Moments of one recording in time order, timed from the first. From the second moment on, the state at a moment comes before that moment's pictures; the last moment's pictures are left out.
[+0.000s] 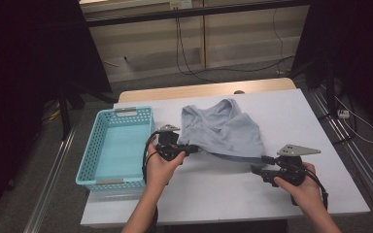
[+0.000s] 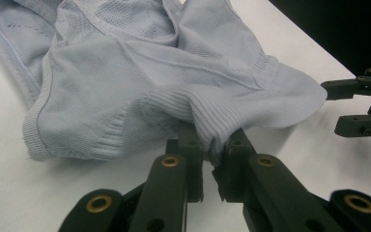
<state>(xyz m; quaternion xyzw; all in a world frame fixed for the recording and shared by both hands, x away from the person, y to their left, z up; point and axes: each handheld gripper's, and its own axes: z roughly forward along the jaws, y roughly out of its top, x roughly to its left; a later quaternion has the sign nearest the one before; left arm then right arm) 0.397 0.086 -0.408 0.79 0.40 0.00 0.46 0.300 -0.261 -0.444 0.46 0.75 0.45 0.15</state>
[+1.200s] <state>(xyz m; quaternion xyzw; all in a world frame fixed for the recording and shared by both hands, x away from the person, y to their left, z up) 0.386 0.102 -0.411 0.79 0.41 0.01 0.46 0.336 -0.224 -0.460 0.43 0.78 0.42 0.16</state>
